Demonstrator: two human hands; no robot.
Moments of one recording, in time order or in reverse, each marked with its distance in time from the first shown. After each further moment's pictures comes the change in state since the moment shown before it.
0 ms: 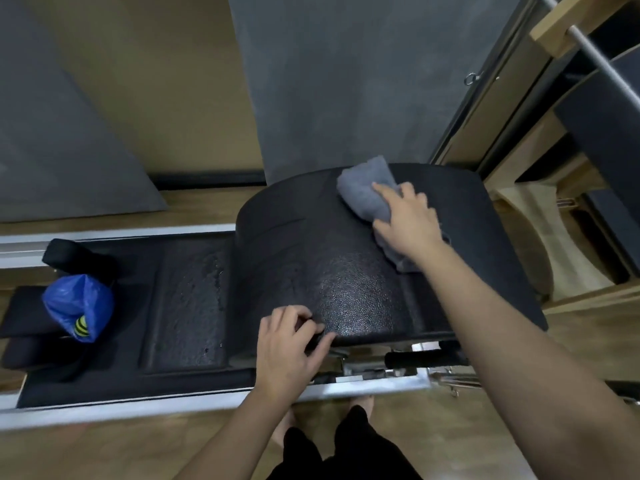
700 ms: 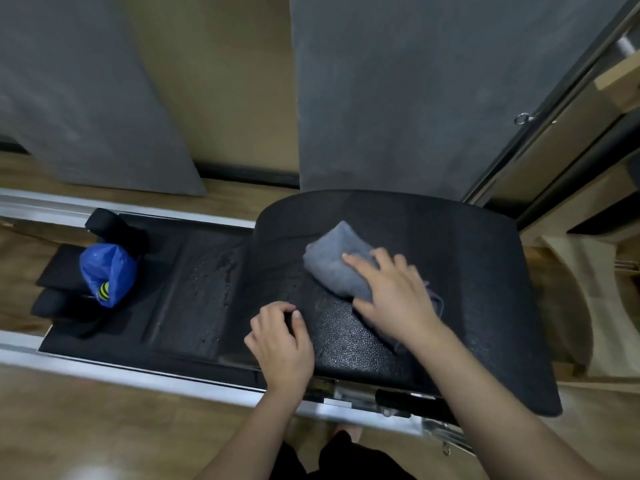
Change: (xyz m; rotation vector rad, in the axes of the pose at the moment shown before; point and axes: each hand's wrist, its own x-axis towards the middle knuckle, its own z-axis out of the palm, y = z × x) left_hand 0.037 0.040 0.039 -0.064 0.267 -0.769; right_hand -0.050 -0.008 0.009 -0.021 -0.065 -0.446
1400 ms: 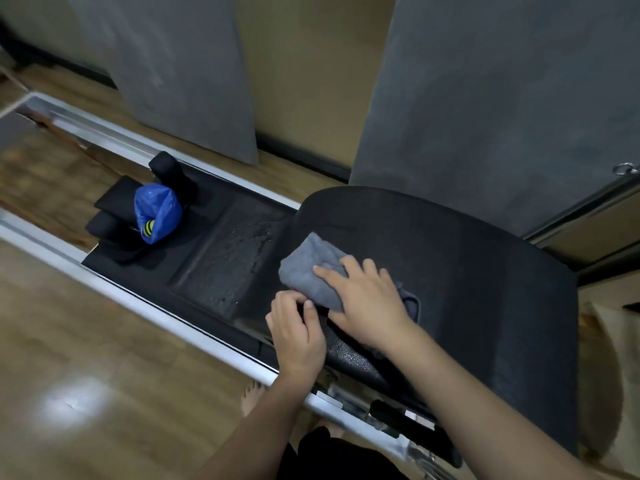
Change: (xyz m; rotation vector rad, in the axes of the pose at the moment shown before) left_hand -0.009 -0.005 -0.001 -0.232 0.202 -0.116; right_hand 0.022 -0.072 0.014 -0.105 -0.215 -0.393
